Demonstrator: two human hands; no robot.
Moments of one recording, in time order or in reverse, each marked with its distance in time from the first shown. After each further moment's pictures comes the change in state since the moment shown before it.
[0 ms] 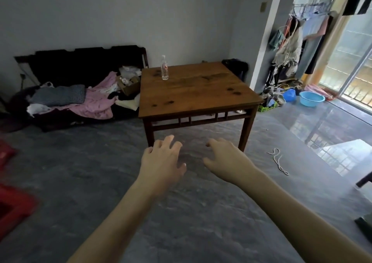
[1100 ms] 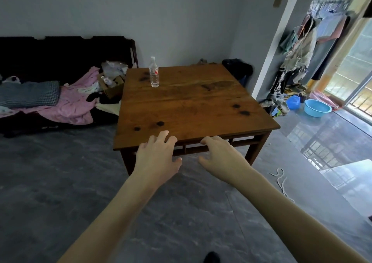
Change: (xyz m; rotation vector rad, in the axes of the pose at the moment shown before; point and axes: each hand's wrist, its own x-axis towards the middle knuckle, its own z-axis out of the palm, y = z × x) left_hand 0.353 -0.039 0.001 -0.068 0.034 -0.011; right_hand 0.338 0.060 -0.035 0.007 -0.056 -0.024
